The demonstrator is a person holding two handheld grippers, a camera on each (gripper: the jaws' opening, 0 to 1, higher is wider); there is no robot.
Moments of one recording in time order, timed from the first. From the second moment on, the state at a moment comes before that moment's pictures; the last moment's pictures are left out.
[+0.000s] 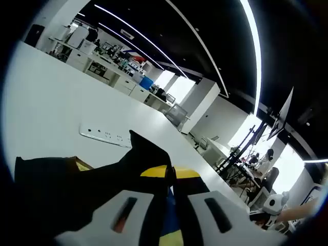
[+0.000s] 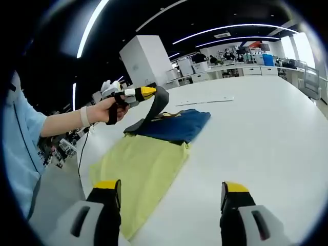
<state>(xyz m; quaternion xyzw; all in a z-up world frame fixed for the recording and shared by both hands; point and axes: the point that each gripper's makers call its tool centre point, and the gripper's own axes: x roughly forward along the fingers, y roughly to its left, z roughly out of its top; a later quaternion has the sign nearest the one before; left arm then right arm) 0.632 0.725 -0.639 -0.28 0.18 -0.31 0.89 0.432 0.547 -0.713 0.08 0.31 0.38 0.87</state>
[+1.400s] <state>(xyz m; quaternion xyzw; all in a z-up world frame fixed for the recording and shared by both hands) 0.584 0.645 -0.723 -0.19 0.27 -0.39 0.86 0.431 0.551 -0.720 0.09 0.31 0.38 0.87</state>
